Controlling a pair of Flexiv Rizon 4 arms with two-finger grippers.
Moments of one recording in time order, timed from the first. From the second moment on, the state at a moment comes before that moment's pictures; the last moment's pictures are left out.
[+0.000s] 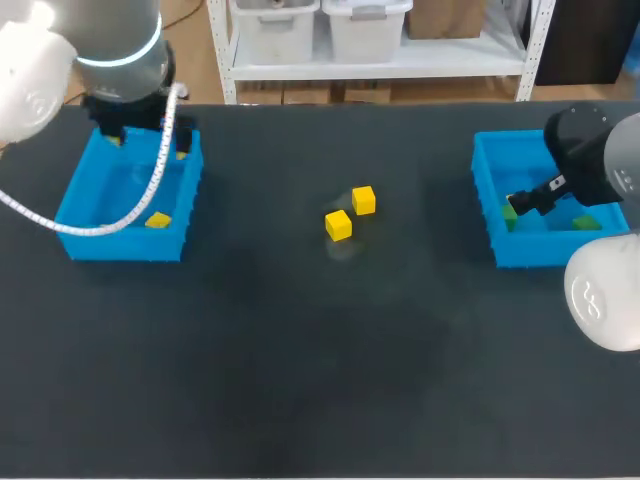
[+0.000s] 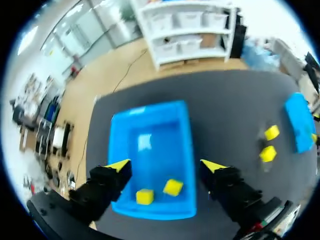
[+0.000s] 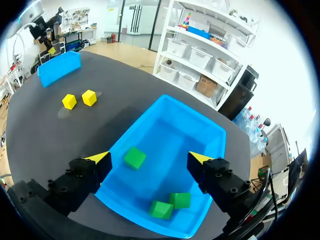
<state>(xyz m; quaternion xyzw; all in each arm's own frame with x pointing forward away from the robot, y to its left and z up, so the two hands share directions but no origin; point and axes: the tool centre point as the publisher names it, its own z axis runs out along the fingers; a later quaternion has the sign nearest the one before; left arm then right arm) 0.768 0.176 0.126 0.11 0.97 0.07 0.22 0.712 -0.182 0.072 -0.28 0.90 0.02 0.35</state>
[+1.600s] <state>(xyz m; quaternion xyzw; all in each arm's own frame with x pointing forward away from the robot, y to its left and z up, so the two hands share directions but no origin) 0.701 -0.050 0.026 0.45 0.89 -0.02 -0.02 0.712 -0.182 0.072 -0.28 0.90 0.02 0.35</state>
